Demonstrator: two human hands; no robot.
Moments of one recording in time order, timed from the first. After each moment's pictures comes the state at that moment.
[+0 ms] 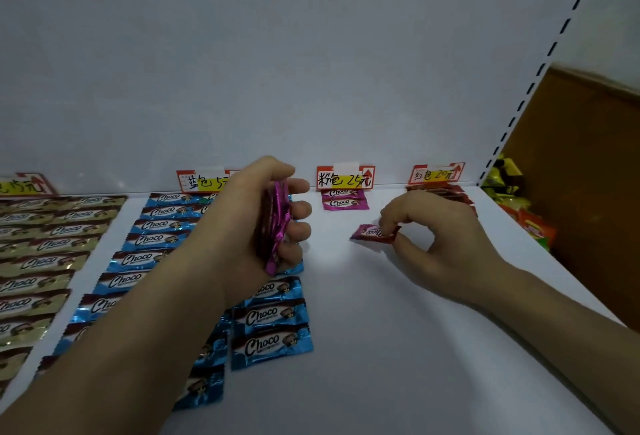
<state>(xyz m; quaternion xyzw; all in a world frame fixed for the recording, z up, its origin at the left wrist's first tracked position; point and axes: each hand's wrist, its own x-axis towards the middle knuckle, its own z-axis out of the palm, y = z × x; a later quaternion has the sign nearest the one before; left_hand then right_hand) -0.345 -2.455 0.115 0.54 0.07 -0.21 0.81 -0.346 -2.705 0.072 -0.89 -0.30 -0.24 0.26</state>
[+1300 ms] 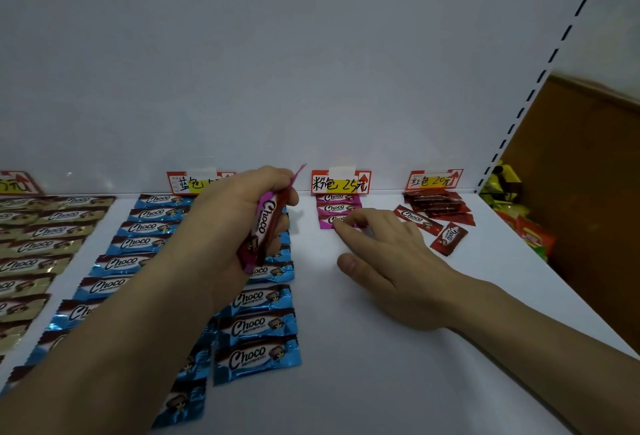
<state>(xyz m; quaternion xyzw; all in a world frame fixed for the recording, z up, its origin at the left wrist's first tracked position) -0.338 -2.459 0.113 0.61 0.07 -0.07 0.79 -0.346 -2.673 0.067 -0.97 -0.24 0.04 0.08</state>
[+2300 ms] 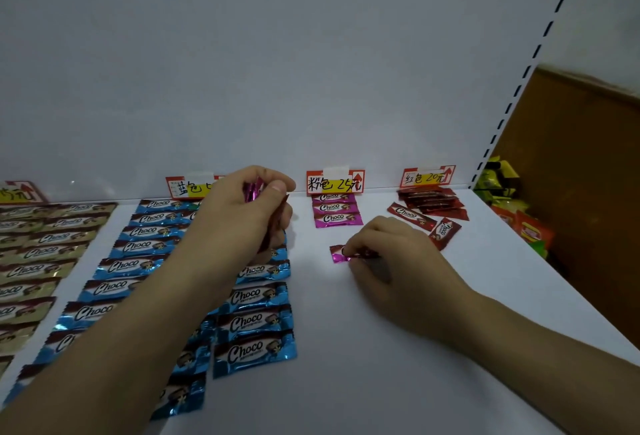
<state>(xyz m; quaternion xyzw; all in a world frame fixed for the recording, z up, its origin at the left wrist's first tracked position) -0.353 -2.463 0.113 0.74 0.00 0.00 0.68 -0.364 -2.680 0.056 -0.94 -0.22 -0.11 0.22</state>
